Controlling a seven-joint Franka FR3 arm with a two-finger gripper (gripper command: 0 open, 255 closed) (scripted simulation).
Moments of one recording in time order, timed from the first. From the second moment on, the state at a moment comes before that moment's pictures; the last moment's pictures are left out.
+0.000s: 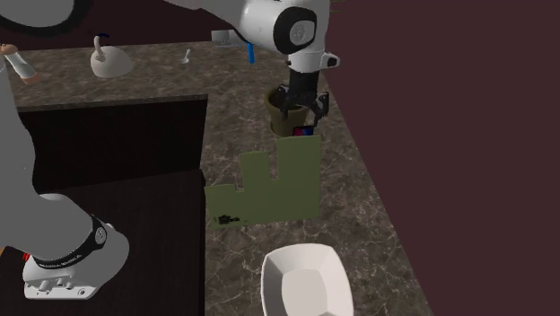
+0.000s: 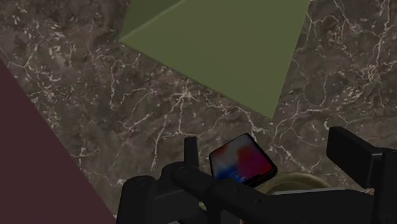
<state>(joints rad) 0.31 0.44 0.15 -1.76 -0.20 2.06 -0.48</state>
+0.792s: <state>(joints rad) 0.39 0.69 0.15 -1.54 -0.30 2.10 -0.52</state>
